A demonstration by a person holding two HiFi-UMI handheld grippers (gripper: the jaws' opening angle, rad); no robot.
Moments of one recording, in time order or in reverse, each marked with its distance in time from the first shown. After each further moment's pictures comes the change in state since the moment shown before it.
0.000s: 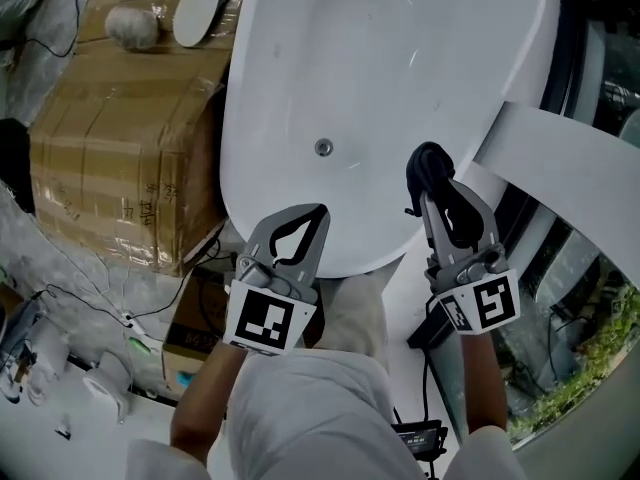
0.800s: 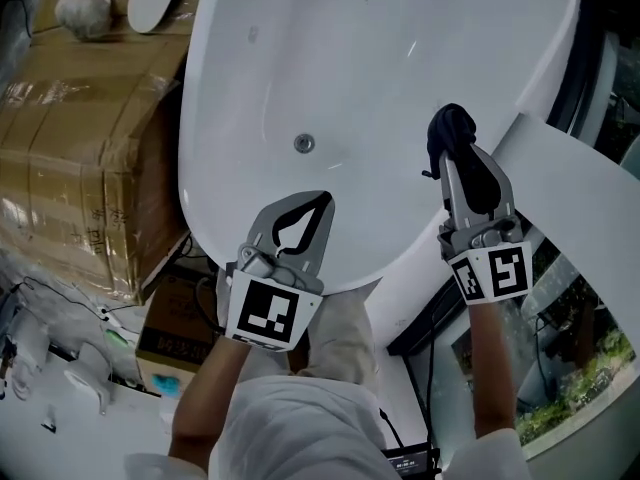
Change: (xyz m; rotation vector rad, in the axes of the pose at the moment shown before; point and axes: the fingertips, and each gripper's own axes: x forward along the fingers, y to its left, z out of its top) left arm 0.106 0.018 -0.052 -0.119 -0.006 0.014; right arm 0.071 -0.107 -0.069 -0.060 0.057 -0.079
